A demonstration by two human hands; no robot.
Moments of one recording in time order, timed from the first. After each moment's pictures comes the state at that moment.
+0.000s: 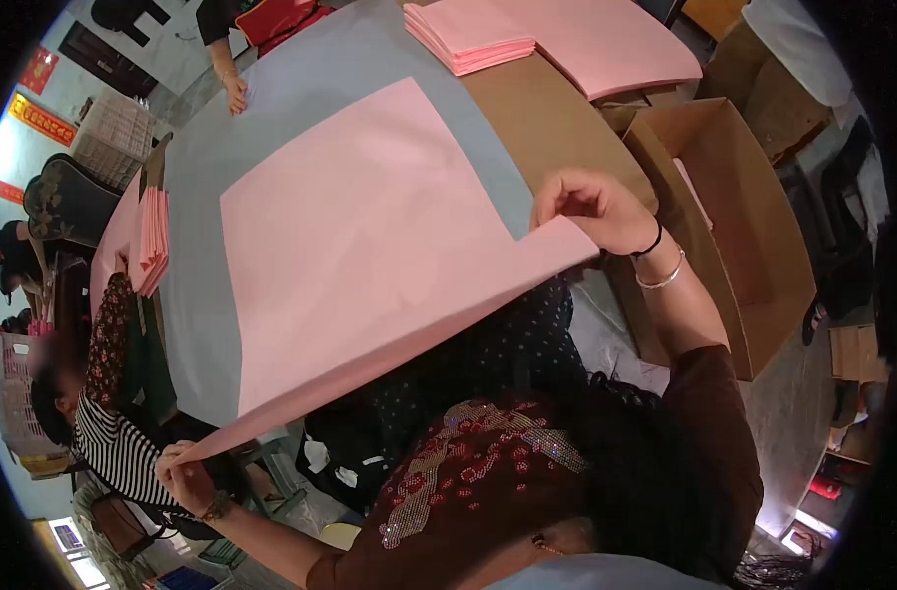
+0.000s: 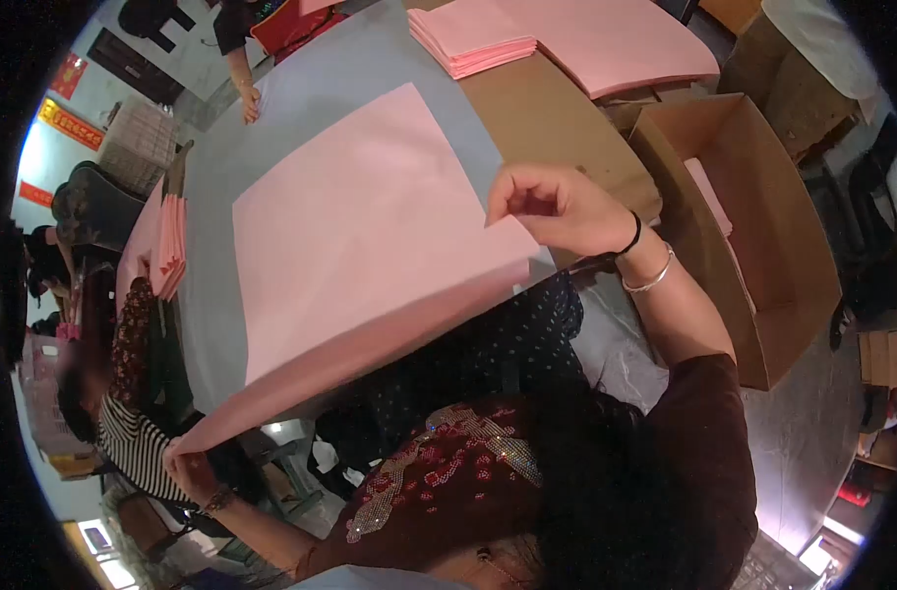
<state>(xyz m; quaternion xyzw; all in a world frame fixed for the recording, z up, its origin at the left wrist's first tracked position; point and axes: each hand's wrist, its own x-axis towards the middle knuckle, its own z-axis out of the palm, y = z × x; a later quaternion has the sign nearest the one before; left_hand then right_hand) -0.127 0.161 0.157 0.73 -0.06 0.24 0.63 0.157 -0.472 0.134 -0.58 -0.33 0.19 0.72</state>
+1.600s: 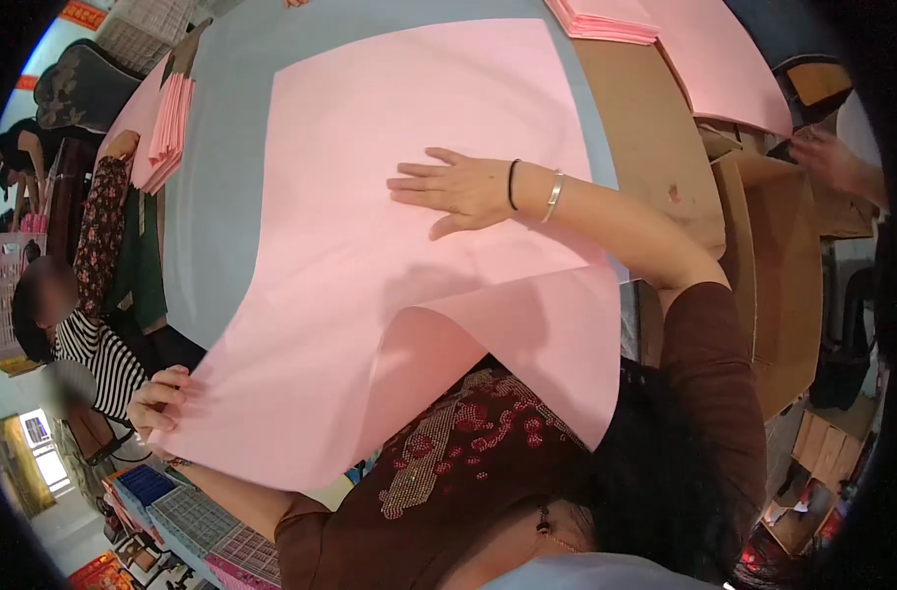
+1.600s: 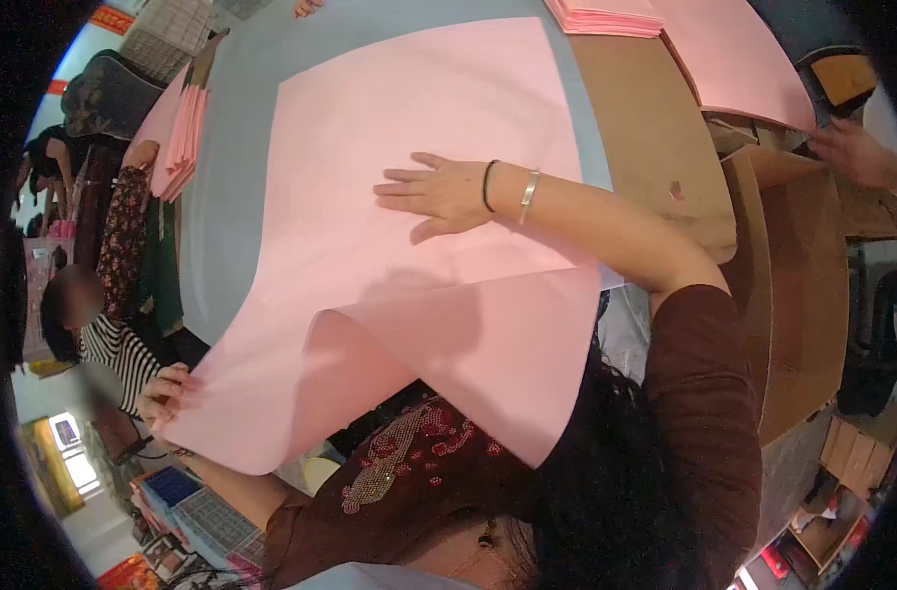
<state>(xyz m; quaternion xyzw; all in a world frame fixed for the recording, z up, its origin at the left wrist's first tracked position) -0.087 0.123 0.188 0.74 -0.22 0.14 0.62 0.260 -0.256 0.007 -0.69 -0.70 0.06 0.16</state>
